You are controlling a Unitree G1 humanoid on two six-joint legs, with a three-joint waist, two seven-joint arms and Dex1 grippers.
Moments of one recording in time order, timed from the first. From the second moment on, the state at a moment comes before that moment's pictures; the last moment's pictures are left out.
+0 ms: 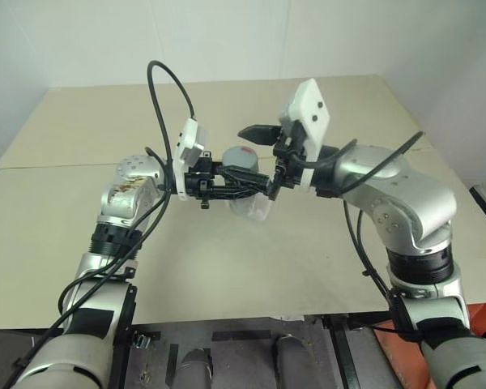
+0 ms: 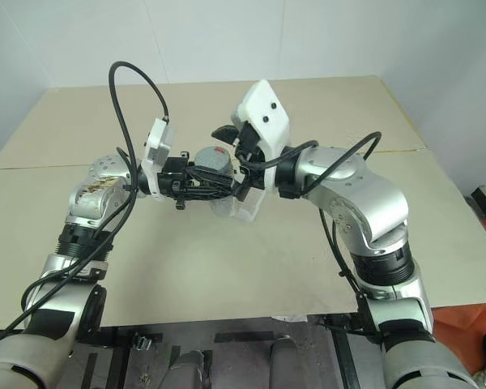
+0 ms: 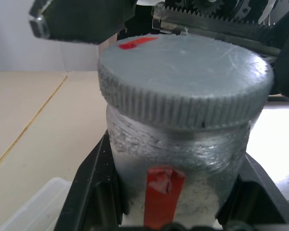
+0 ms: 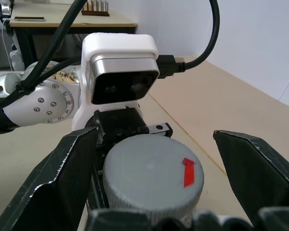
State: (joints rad) left arm -0.89 0.44 -0.06 0.36 -0.43 0.31 -1.42; right arm -0.90 -0.43 0.15 -0.34 0.54 0.85 0.62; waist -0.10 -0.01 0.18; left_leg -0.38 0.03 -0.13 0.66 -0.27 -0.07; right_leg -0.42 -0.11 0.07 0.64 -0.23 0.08
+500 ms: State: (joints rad) left arm -0.89 0.47 -0.06 0.37 -0.43 0.31 -1.42; right arm -0.92 -0.42 0.15 -0.27 0.49 0.81 0.66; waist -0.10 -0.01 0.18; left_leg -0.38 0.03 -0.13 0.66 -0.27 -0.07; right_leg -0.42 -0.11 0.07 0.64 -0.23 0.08
